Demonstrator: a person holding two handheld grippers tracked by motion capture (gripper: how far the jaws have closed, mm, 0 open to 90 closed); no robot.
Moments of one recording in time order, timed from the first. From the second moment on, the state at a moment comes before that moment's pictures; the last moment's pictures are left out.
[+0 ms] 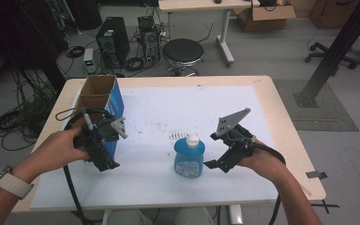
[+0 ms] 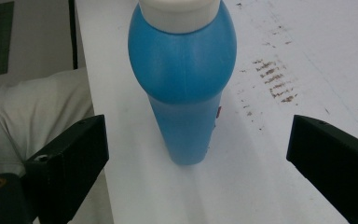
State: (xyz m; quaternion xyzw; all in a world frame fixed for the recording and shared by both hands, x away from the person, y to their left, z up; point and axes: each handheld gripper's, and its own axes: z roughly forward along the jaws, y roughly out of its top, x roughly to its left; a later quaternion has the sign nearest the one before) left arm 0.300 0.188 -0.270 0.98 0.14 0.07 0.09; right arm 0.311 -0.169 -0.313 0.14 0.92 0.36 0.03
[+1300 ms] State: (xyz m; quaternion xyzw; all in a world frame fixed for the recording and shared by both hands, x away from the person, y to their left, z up) left arm 0.301 0.185 -0.274 0.98 0.15 0.06 0.09; right arm 0.309 -0.180 -0.362 0.16 0.88 0.44 0.02
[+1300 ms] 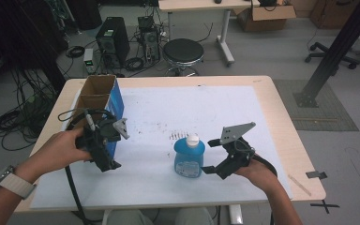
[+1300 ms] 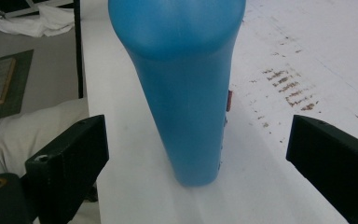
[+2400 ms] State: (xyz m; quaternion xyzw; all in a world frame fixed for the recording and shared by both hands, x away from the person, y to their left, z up) left arm 0.301 0.184 -0.274 0.98 0.15 0.06 0.09; right arm 0.304 -0.181 -0.384 0.16 0.87 0.47 0.02
